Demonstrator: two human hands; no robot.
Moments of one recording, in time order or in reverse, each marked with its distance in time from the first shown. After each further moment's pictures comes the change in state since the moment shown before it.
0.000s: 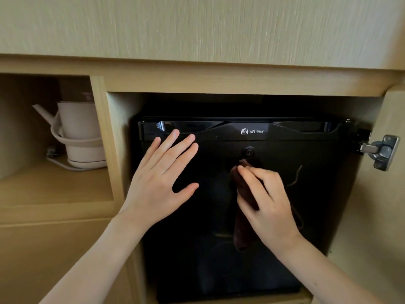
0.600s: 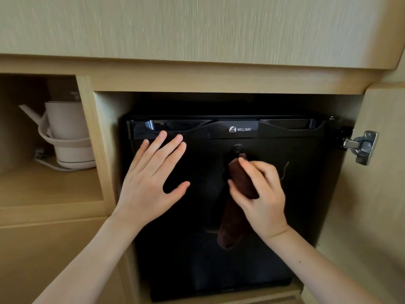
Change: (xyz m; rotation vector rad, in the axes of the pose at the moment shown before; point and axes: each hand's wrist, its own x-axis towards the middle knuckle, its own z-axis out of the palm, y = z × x) left_hand -0.008 0.001 0.009 -0.011 0.054 -0.026; right_hand 0.004 0.010 0.008 0.095 0.280 0.101
